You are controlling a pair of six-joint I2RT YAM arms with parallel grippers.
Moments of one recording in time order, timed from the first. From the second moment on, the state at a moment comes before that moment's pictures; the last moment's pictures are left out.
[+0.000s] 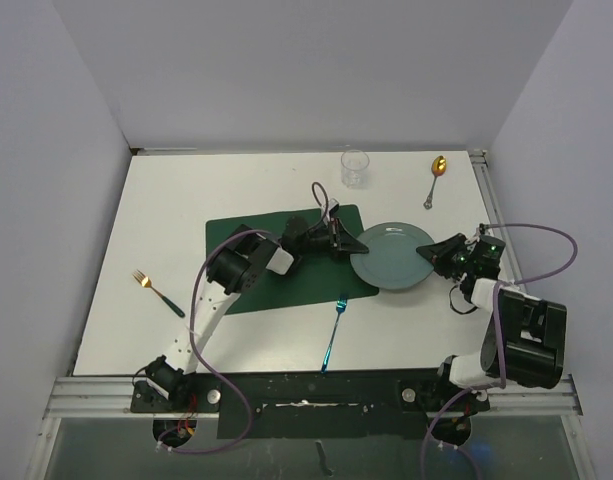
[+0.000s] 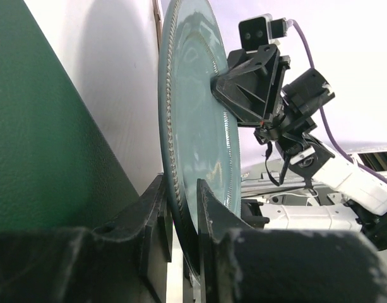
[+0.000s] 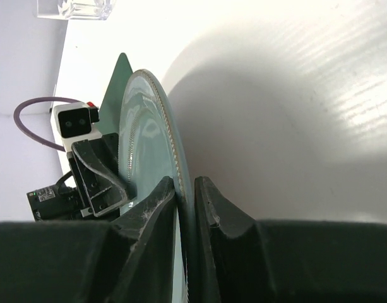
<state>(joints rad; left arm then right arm) -0.66 2.66 1.51 1.26 0.87 -1.61 -0.28 1.38 0.47 0.28 -0.51 0.80</state>
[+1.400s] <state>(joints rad) -0.61 2.76 1.76 1.09 0.86 -1.60 -0.30 1.99 1.12 0.00 -0.78 0.53</state>
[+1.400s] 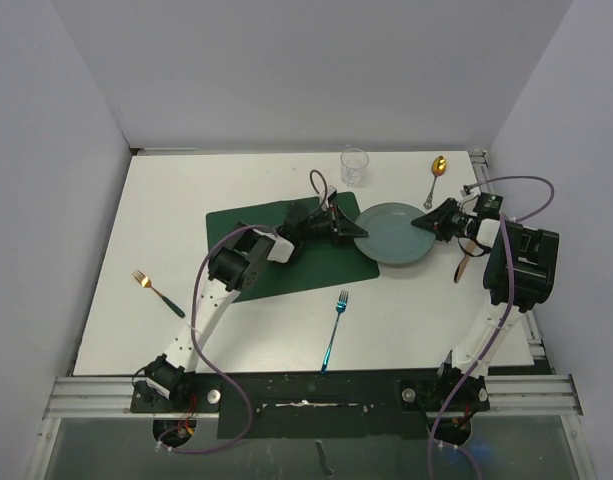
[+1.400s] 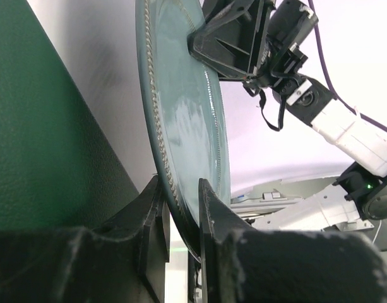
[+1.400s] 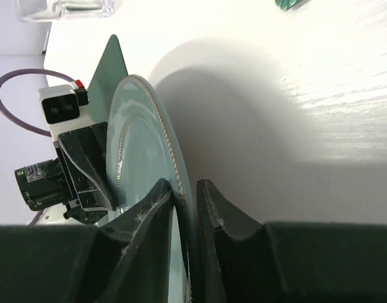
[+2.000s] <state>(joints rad) -0.59 2.67 1.53 1.26 0.96 -1.64 -0.27 1.99 1.12 -0.13 -0.84 0.48</state>
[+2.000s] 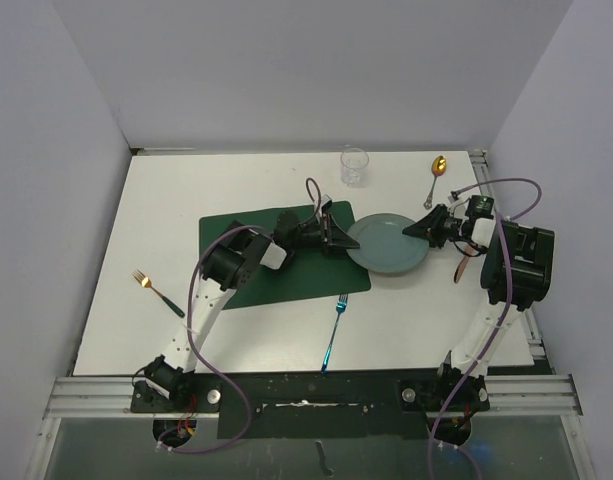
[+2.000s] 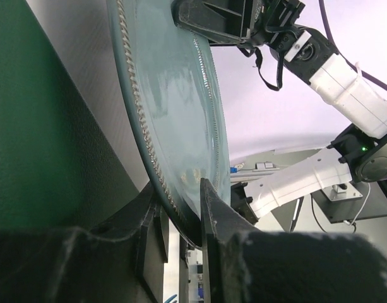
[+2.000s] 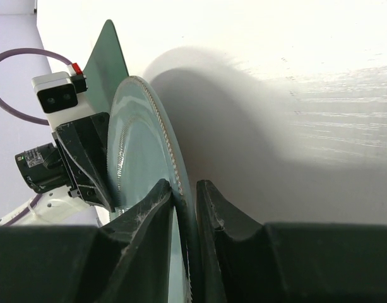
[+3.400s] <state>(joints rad) -0.58 2.66 1.50 1.28 0.97 -1.67 -0.26 2.06 1.27 -0.35 -0.77 0.39</state>
